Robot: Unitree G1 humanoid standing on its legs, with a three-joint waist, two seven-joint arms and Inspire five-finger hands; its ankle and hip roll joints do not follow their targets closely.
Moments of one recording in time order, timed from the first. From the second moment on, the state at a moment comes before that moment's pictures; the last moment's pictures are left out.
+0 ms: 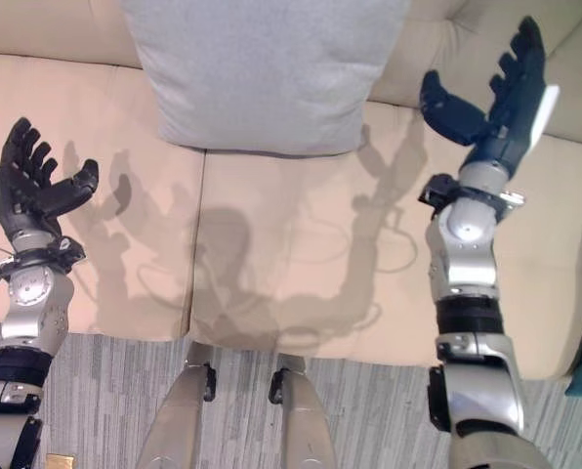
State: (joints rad) left arm -0.41 0.55 0.05 0.42 -0.55 -0.32 0.32; right arm -0.69 -0.64 -0.10 0.48 0.35 -0.23 -0.41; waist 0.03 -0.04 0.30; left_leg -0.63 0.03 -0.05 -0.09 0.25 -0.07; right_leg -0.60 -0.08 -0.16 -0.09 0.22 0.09
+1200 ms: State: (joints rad) left arm 0.22 0.29 0.02 0.94 -0.27 -0.18 0.07; right arm 0.16 -0.41 0.14 0.86 -0.19 -0.13 -0.12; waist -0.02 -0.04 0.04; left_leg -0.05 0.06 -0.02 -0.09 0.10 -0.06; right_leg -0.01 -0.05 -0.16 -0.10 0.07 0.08
